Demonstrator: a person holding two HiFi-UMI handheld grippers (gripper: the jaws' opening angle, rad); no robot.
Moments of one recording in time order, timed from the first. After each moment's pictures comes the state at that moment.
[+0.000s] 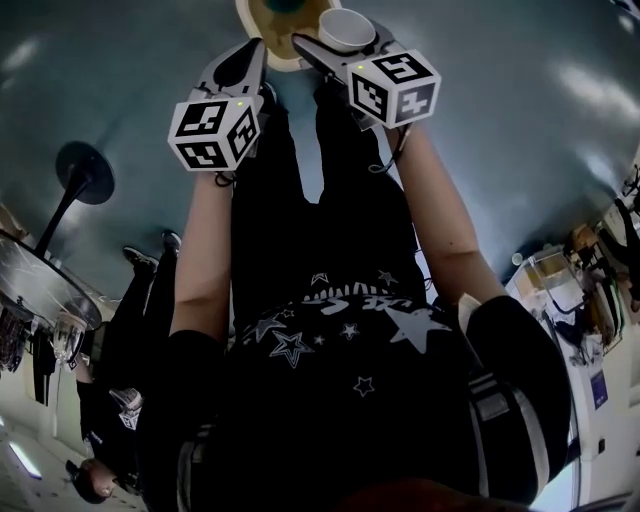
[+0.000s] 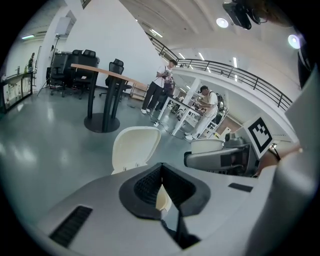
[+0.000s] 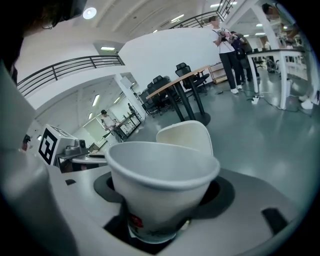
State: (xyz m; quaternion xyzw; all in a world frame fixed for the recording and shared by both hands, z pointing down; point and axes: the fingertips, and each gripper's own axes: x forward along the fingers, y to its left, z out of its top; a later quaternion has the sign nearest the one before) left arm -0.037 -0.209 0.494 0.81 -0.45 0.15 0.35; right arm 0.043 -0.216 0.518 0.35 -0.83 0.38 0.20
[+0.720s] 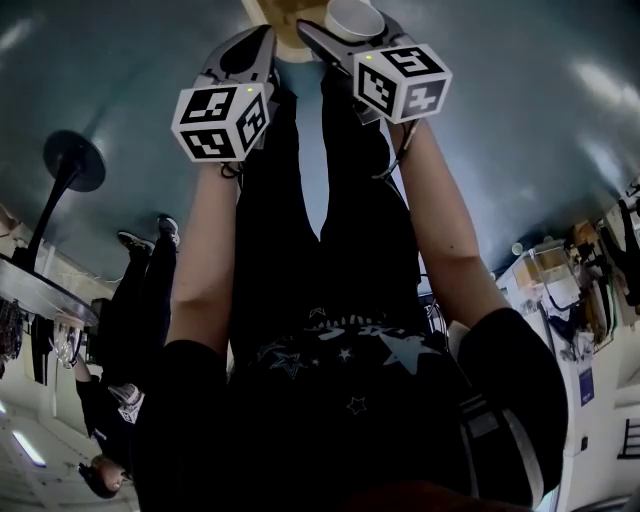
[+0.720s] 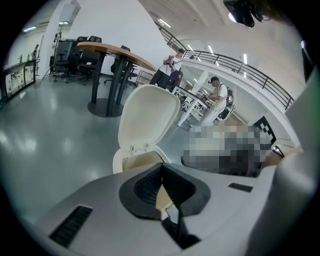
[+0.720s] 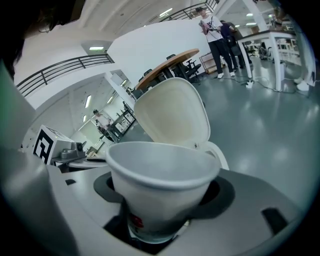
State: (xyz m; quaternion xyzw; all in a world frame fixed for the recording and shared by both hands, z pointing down) left arm -0.041 -0.211 0.596 0.78 -0.45 0.17 0.40; right arm 0.032 -0.218 0.619 0.36 -0.81 0.42 0.20
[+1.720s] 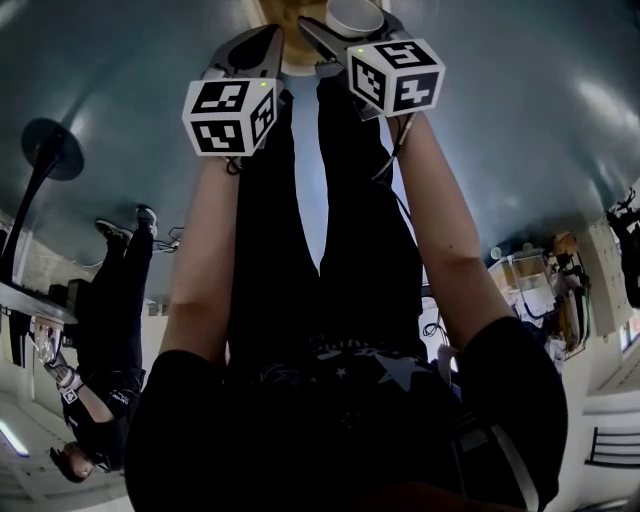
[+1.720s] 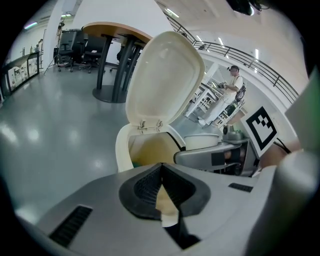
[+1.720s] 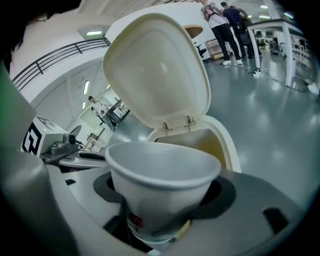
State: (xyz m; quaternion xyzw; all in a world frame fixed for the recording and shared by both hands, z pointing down) left arm -0.035 -0.210 0.694 0.75 -0.46 0.21 0.43; right arm 0.028 -0.226 0.724 0.32 -0.80 0.43 0.28
